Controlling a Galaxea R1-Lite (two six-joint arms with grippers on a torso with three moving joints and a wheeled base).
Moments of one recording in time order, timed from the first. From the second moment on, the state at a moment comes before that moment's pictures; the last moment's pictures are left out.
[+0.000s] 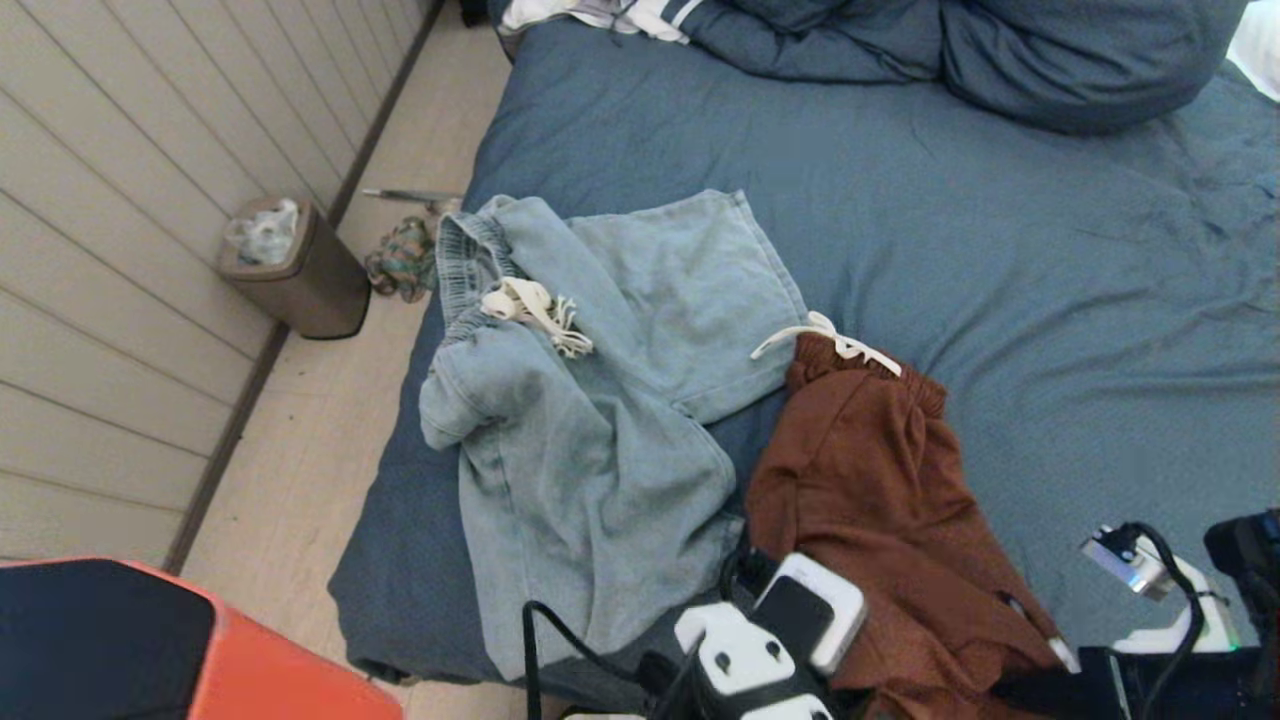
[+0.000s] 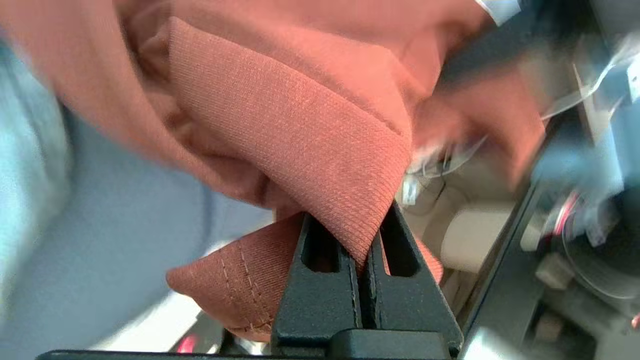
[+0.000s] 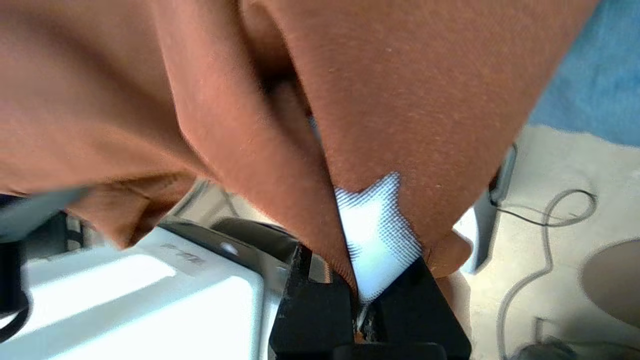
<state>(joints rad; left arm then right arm) -1.27 2.03 -0.84 -0.87 0.17 -0.29 -0.06 1.35 -0.39 0.06 0.60 0.11</state>
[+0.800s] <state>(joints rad) -1.08 2.10 -1.25 -0.54 0.09 -0.35 -0.07 1.42 -0.64 0.06 0.60 0.26</state>
